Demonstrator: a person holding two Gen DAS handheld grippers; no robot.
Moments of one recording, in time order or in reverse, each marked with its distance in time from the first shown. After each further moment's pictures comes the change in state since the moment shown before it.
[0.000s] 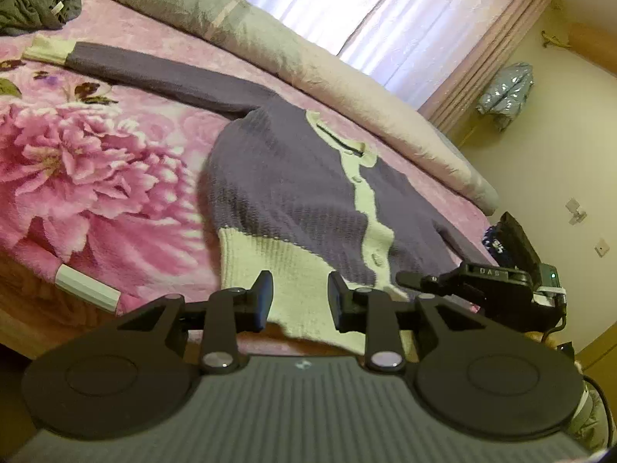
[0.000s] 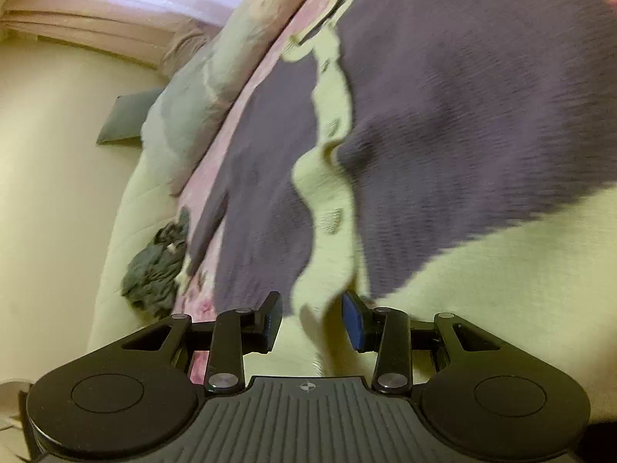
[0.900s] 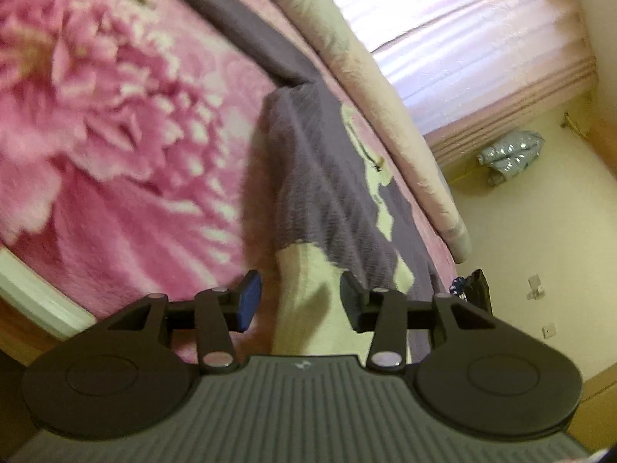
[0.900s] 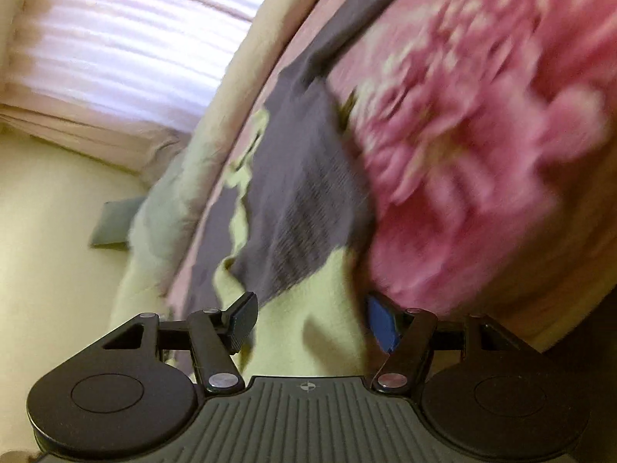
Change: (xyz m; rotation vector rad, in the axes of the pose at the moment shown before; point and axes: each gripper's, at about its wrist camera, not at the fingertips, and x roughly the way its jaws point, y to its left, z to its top) left arm 0.080 0.076 0.012 -0.349 0.056 -0.153; right arm -0.136 -0.103 -0.016 0.136 -0.299 -0.010
